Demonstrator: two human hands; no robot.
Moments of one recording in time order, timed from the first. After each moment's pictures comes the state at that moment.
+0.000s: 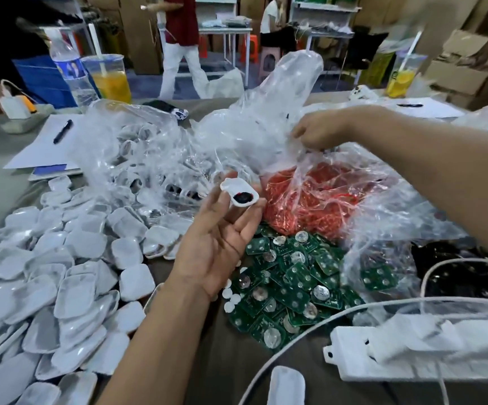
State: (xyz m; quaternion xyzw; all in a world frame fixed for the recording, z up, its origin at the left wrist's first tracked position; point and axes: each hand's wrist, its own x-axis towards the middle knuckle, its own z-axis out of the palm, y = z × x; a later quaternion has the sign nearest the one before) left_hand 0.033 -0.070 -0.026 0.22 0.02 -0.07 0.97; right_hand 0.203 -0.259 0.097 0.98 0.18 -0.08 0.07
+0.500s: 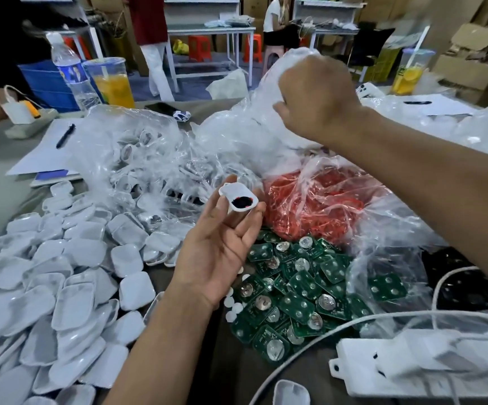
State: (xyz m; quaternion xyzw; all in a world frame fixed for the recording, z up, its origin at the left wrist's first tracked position) left_hand 0.037 -0.068 -0.028 0.23 0.00 -0.08 0.97; right_hand 0.187 -0.225 0.111 0.92 0.20 0.30 0.14
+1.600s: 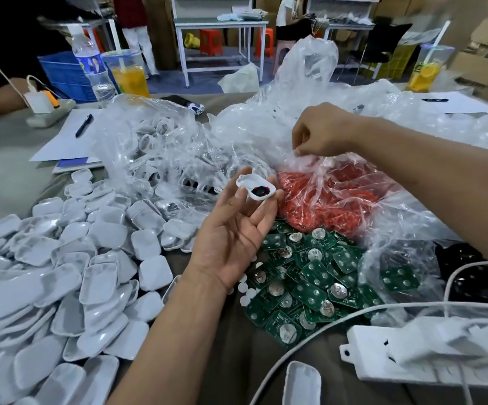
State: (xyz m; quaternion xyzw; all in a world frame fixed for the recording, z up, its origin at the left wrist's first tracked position) left_hand 0.040 -0.065 -0.034 0.19 -0.02 -0.10 0.98; right_hand 0.201 -0.240 0.077 0.98 0.22 0.00 -0.03
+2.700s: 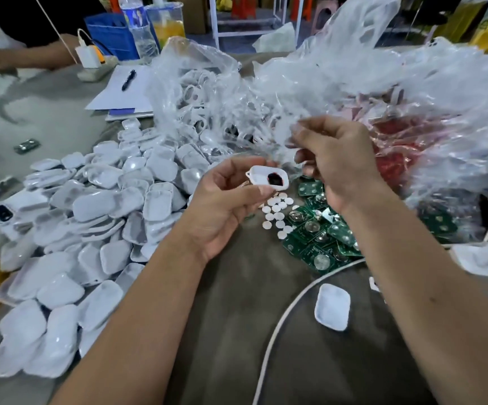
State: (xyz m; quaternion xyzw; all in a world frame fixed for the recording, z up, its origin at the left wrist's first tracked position) left_hand -0.027 -0.001 -0.046 0.48 -0.05 -0.02 0.87; right_hand 0.031 -0.172 0.011 0.69 0.03 0.01 -0.72
